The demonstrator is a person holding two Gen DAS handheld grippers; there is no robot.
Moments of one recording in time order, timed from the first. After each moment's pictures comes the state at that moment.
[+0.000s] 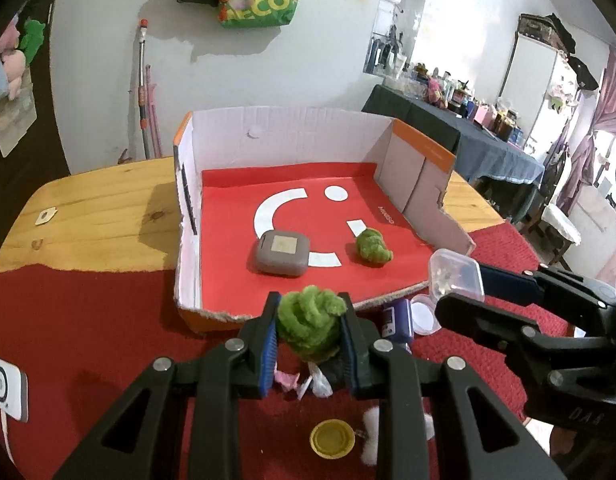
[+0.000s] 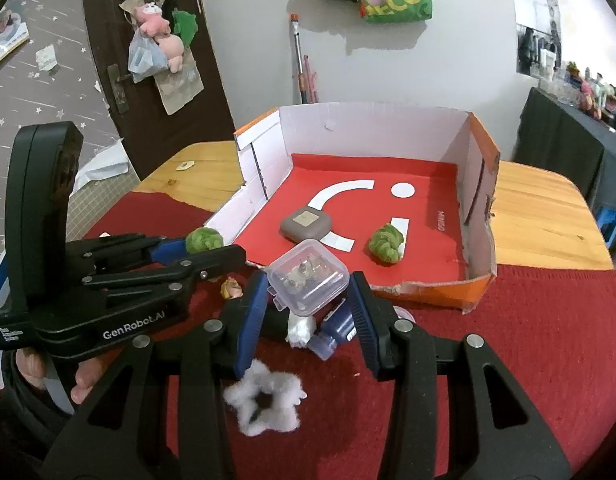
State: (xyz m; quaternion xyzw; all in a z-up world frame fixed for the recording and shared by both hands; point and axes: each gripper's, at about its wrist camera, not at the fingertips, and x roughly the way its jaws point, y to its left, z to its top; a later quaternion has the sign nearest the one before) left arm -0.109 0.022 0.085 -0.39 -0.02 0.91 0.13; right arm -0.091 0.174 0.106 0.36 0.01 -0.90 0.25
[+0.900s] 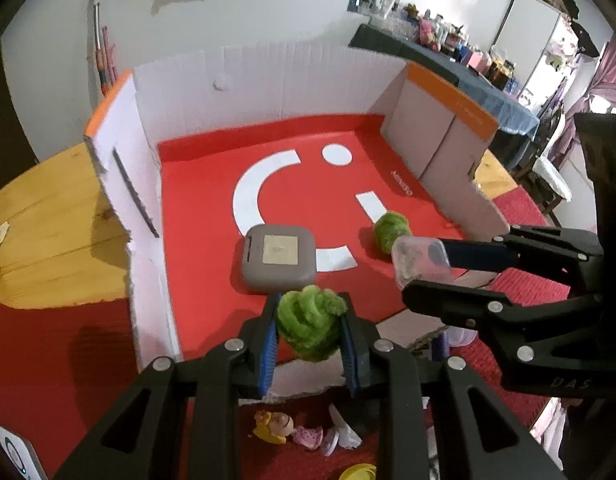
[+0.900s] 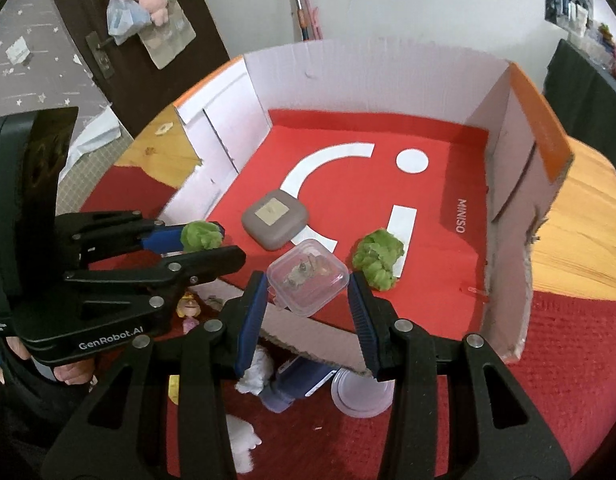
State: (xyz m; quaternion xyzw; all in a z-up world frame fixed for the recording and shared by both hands) left arm -0.188 0.032 0.054 -0.49 0.01 0.85 0.18; right arm -0.183 0.167 0.074 0.48 0.02 -0.83 0.27
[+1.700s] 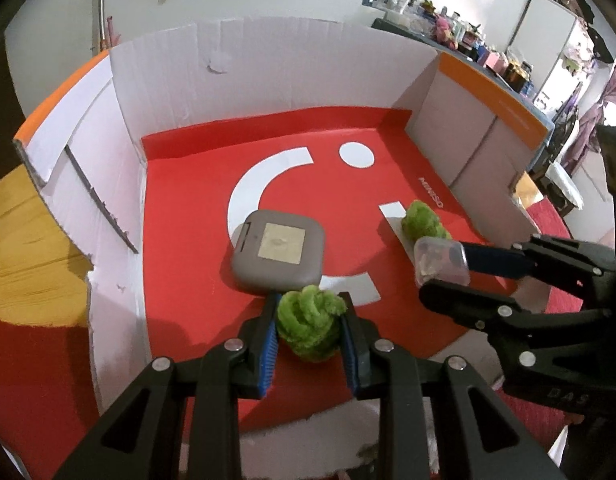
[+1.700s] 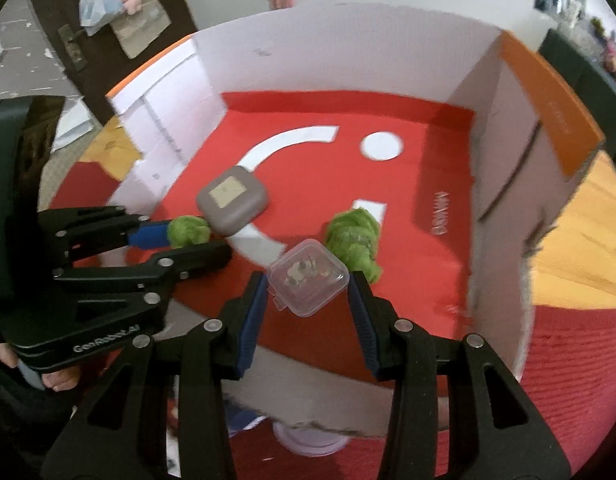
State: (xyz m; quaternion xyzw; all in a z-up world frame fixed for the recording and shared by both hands) left arm -0.217 0.040 0.032 -0.50 0.00 0.85 0.15; right arm -0.209 0.183 0.052 0.49 0.03 -0.84 0.23
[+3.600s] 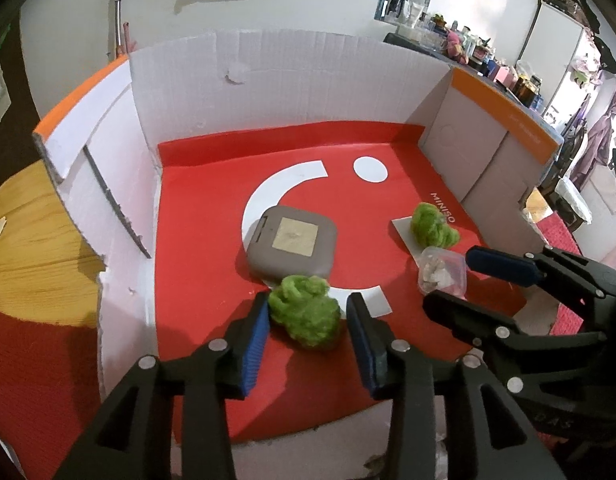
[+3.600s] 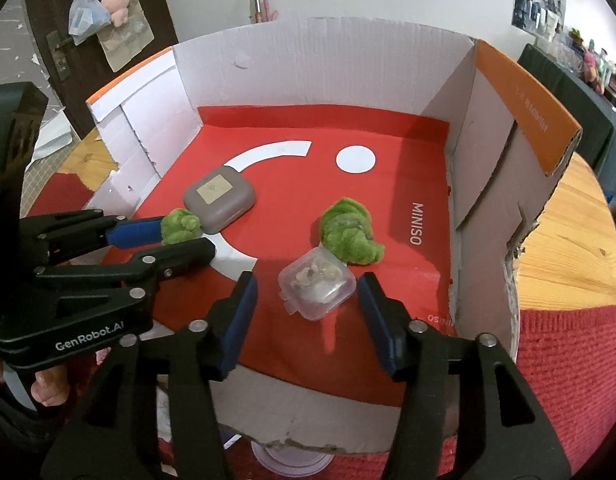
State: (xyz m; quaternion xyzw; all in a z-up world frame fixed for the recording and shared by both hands) left arm -0.215 0.034 0.034 -0.47 0.00 0.87 0.13; right arm -0.204 0.181 0.050 0.46 0.05 -0.87 0.20
